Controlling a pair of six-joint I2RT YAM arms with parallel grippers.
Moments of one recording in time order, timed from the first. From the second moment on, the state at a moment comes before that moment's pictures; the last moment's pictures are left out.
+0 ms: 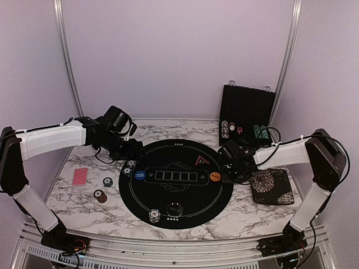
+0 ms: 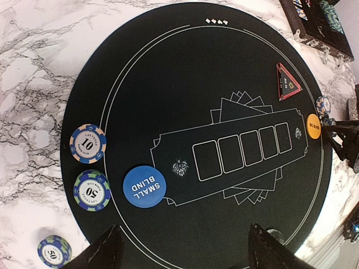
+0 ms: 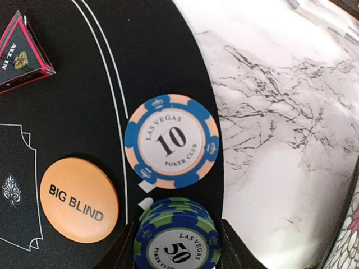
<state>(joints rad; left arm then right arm) -0.62 1.59 1.21 -0.60 0.09 -0.46 0.64 1.70 0.90 -0.39 0.31 0.58</state>
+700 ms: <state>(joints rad) -0.62 1.59 1.21 -0.60 0.09 -0.46 0.62 1.70 0.90 -0.38 0.30 0.55</state>
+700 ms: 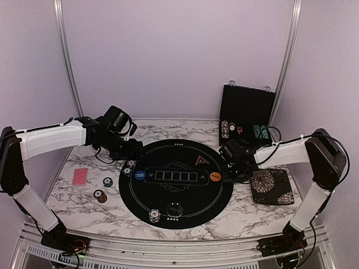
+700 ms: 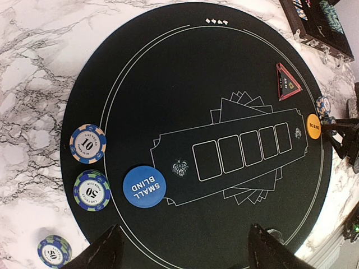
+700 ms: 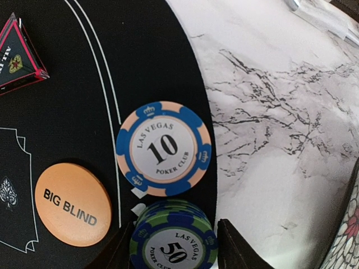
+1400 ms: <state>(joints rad) -0.62 1.60 1.21 -0.60 0.09 -0.46 0.61 1.65 0.87 -0.44 0.25 0.55</state>
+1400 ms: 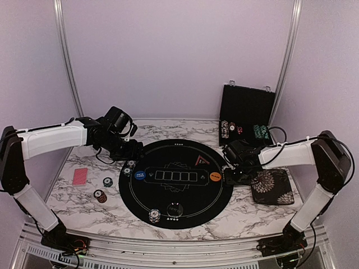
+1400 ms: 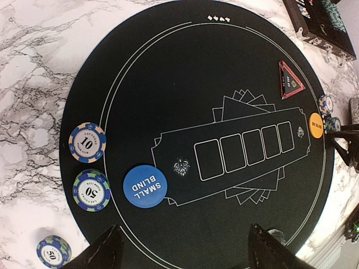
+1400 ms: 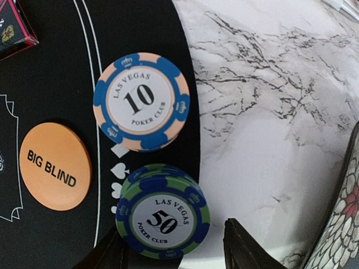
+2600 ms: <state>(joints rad) -0.62 1.56 1.18 -0.62 0.05 -0.47 0.75 1.45 1.06 -0.59 0.18 0.49</state>
